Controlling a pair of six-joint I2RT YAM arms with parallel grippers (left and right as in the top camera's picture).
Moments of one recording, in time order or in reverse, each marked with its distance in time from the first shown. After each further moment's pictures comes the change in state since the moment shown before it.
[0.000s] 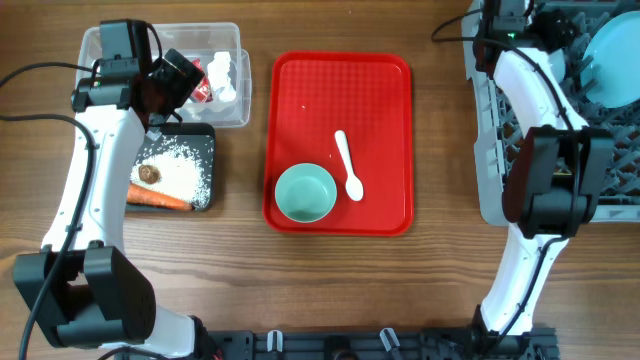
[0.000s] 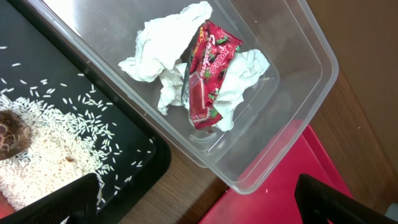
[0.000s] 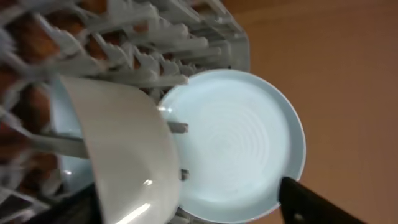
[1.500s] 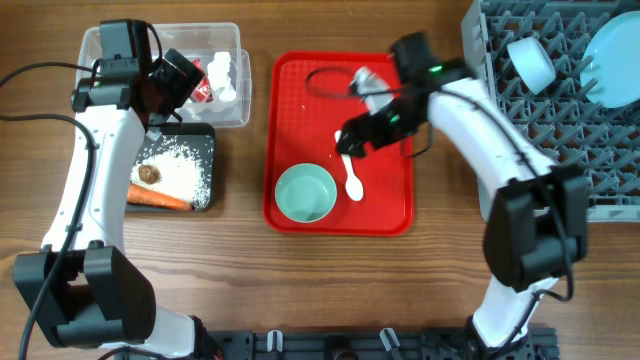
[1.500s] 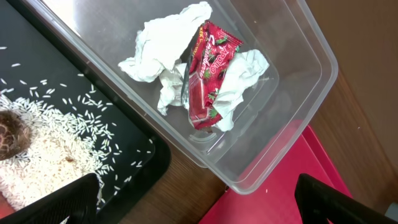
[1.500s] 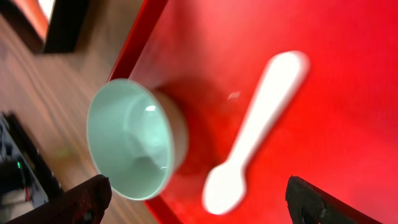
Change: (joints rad) left arm 0.000 0.000 0.000 0.000 0.000 0.000; right arm 0.371 -0.262 -0.260 -0.595 -1.537 0.471
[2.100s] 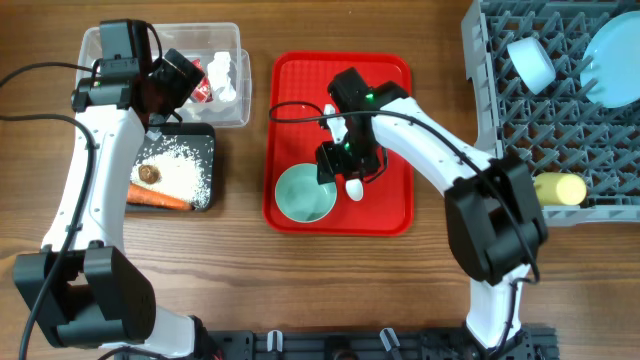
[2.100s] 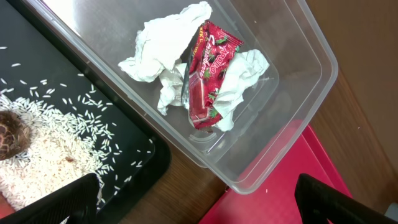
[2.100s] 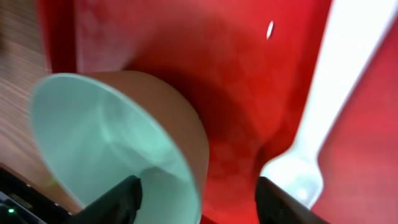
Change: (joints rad) left arm 0.000 0.000 0.000 0.000 0.000 0.000; right arm 0.173 0.108 -0.002 -0.026 0.161 0.406
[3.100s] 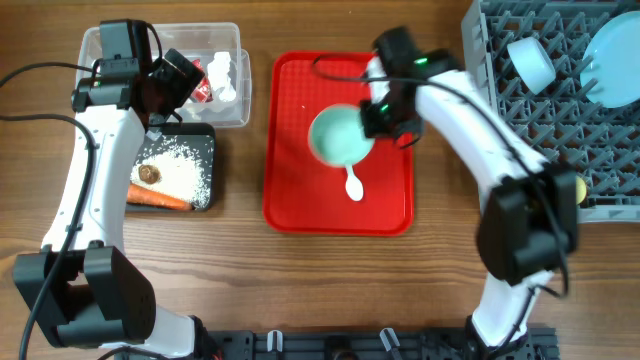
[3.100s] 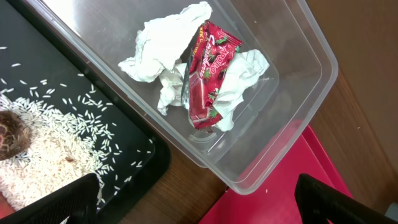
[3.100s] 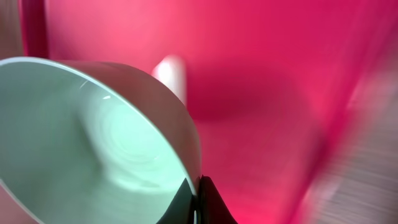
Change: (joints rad) left arm 0.000 0.000 0.000 0.000 0.000 0.000; right arm -0.193 -0.095 0.129 -0.043 0.197 -0.002
